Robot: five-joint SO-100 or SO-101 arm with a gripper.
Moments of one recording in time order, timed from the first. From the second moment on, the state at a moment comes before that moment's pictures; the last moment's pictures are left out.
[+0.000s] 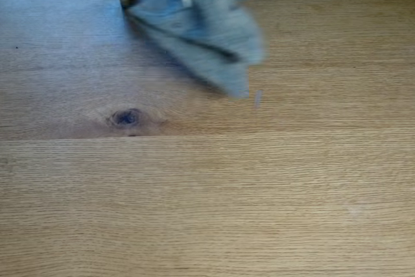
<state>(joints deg) -3.0 113.9 128.5 59.9 -20.1</state>
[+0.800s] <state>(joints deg) -18.5 60.6 128.5 2.6 -12.0</state>
